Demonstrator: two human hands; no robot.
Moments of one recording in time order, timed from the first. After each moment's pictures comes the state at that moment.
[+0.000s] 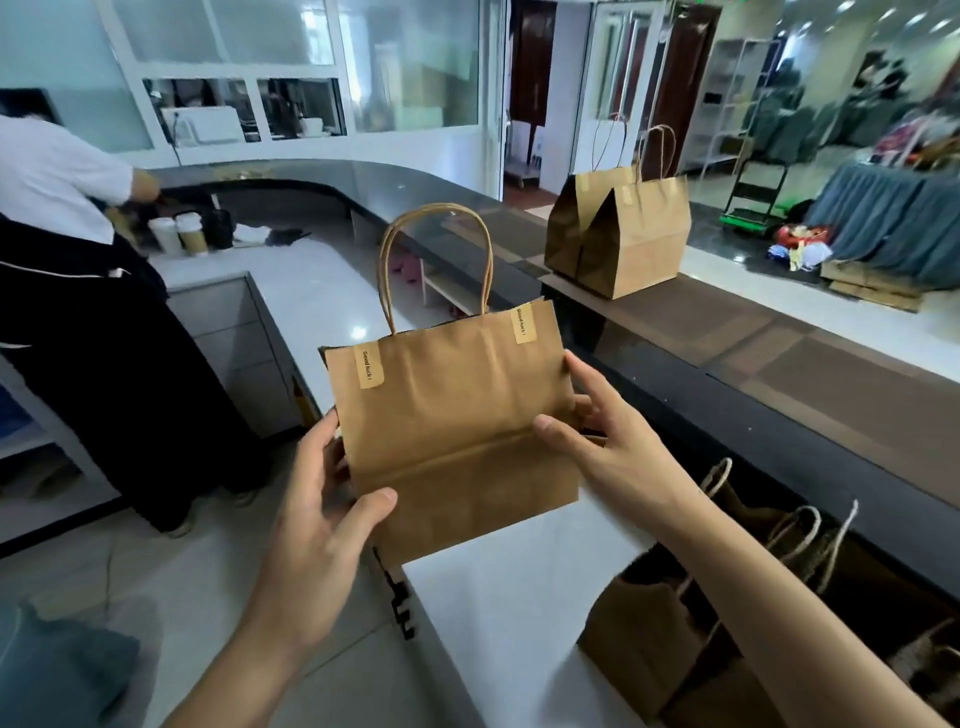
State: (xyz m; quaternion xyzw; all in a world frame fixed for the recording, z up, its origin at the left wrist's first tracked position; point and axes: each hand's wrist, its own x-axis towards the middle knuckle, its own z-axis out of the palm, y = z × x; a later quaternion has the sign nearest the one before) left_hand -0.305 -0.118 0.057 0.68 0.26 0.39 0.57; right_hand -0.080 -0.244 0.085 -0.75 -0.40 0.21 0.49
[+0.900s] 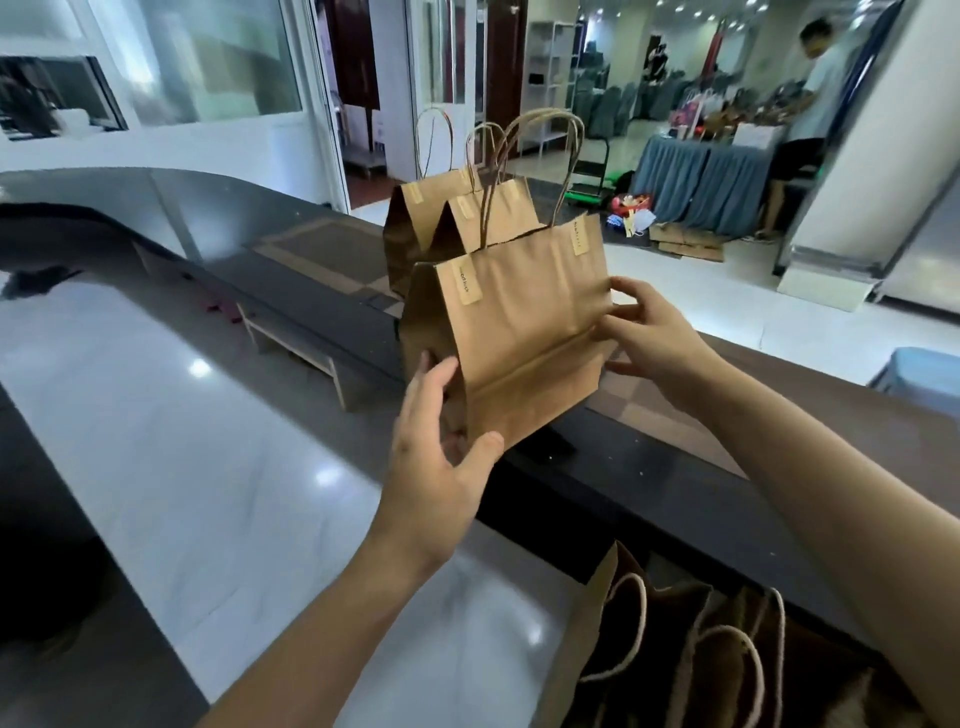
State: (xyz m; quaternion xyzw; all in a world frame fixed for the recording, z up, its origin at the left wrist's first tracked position) left_hand -0.018 -0.098 0.074 0.77 0.11 0.27 0.56; right_hand 0.192 -0.249 0.127 -0.80 -0.17 0.11 0.56
